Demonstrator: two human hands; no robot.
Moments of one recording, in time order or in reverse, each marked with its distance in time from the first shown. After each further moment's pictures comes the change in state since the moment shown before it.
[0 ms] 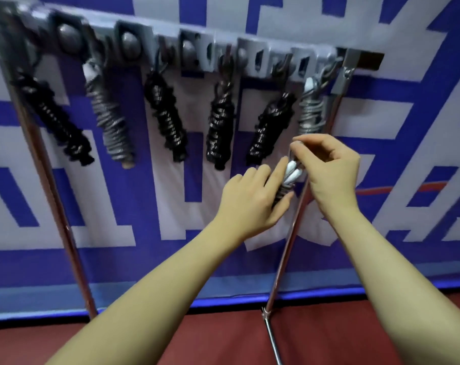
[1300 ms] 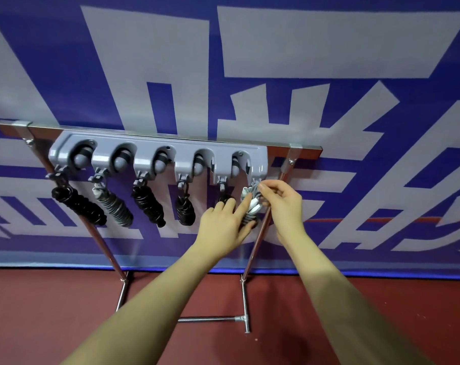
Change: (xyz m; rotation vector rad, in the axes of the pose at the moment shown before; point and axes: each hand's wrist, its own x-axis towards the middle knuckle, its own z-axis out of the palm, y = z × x) left_hand 0.159 0.026 -0.046 0.093 -0.515 -0.260; right_hand 0.140 -0.087 -0.046 0.138 -0.178 0.698
